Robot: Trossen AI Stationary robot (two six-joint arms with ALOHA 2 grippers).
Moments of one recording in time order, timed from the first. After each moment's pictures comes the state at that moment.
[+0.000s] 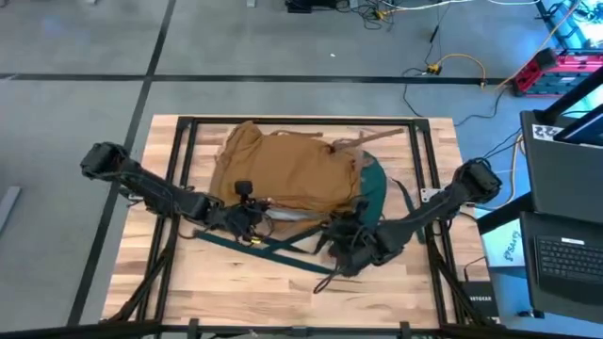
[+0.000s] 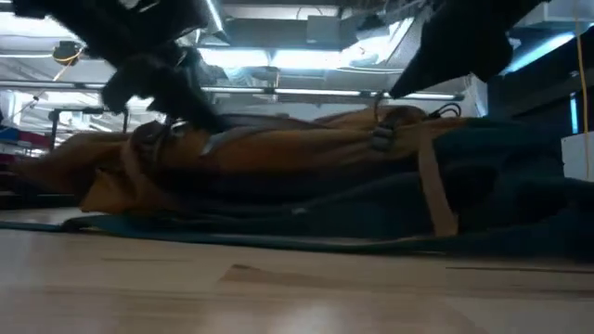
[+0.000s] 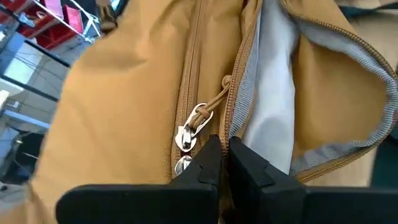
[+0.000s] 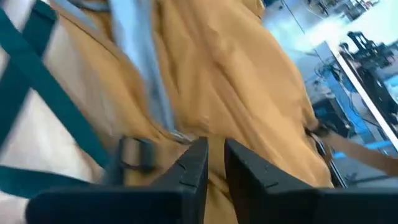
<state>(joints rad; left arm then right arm) -0.39 1.34 0.64 -0.11 -0.73 -0.01 0.54 1.68 1.13 -0.74 0.96 0.57</state>
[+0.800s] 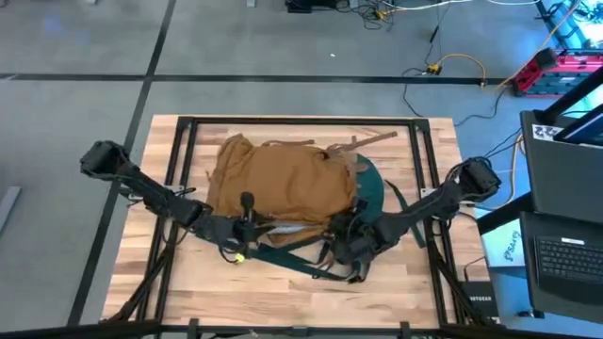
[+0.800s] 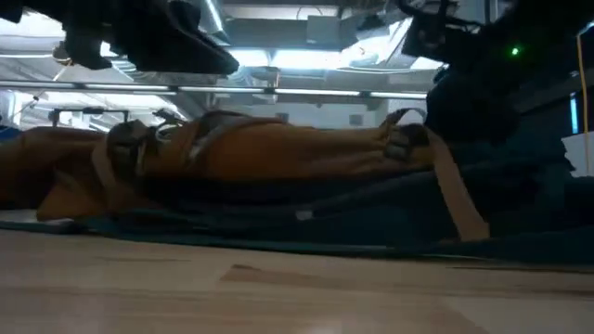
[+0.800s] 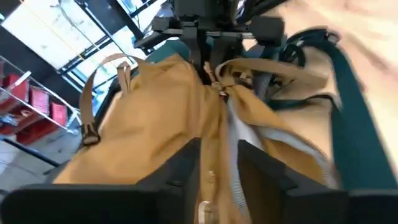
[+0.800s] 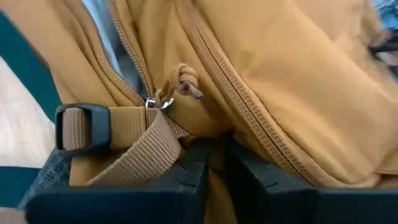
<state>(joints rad) -0.47 1.32 0.56 0.39 -0.66 0.32 0.46 1.69 0.91 -0.41 0.73 0.59</state>
